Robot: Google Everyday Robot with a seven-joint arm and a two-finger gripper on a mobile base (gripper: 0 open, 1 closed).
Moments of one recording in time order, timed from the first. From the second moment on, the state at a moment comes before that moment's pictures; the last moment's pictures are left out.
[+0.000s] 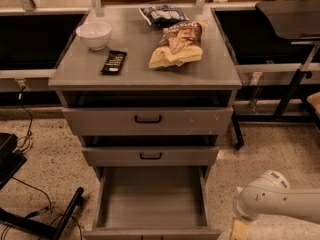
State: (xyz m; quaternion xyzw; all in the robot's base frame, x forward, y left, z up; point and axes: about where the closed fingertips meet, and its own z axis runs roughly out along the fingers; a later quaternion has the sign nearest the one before) arm 0.414 -0.281 0.395 -0.58 0.81 -0.02 0.06
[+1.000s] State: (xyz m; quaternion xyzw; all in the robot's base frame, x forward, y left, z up) arm 0.370 -0.265 0.263 -0.58 0.81 0.04 0.02
